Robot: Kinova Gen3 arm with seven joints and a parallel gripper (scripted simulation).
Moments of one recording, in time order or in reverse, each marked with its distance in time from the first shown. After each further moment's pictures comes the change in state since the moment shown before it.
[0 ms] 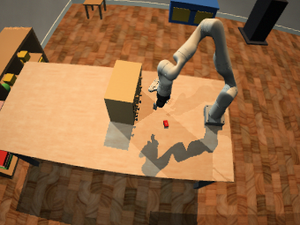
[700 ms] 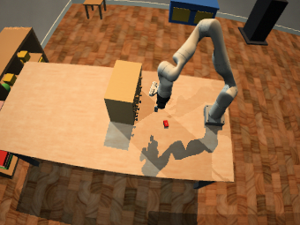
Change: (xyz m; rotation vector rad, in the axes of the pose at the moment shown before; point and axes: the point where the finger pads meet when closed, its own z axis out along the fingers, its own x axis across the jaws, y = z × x) arm -0.011 0.006 0.002 -0.002 -0.001 -0.255
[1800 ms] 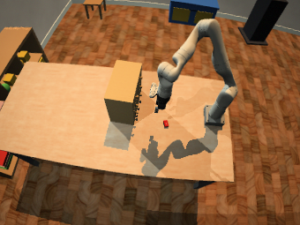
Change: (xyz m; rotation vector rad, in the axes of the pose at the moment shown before) arm -0.005 0.001 0.001 -0.003 -0.002 -0.100
